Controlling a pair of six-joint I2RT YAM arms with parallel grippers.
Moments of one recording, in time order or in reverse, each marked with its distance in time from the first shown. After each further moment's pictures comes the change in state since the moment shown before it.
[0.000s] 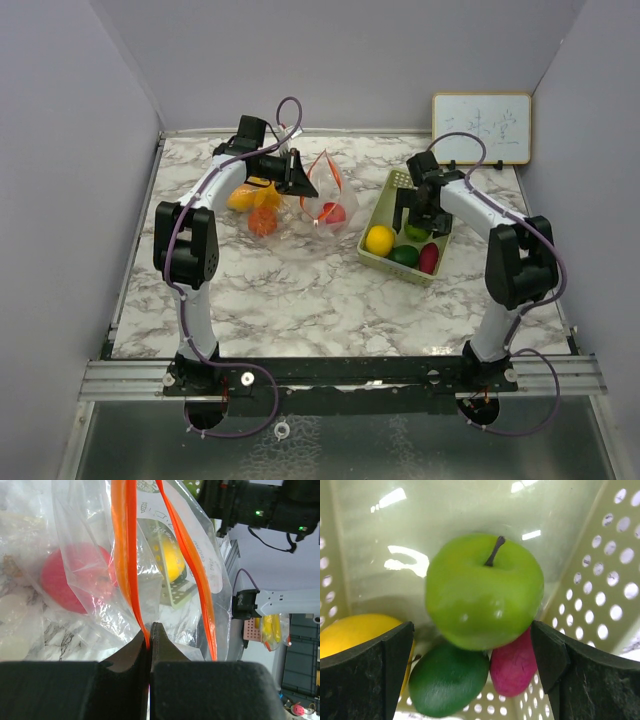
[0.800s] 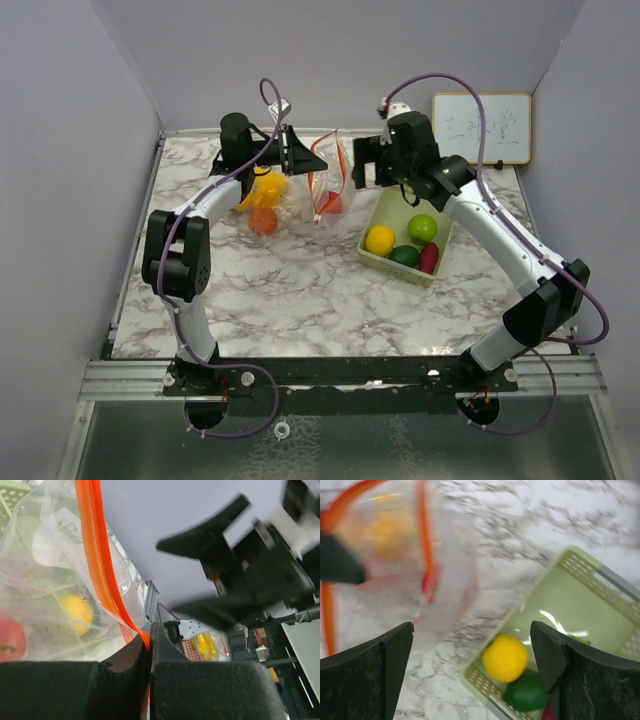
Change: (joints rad) left arm 0.018 -0.128 -0.307 1.199 0.176 -0.957; right arm 0.345 -0.206 0.303 0.185 0.002 -0.236
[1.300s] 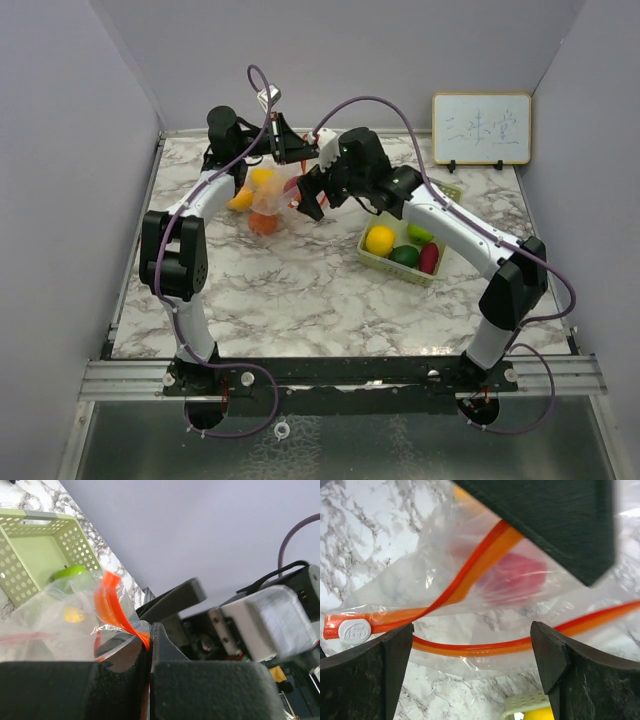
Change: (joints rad) left arm 0.031 0.000 0.061 0.073 0.035 -0.064; right arm 0.095 0.179 0.004 0.150 -0.415 -0.243
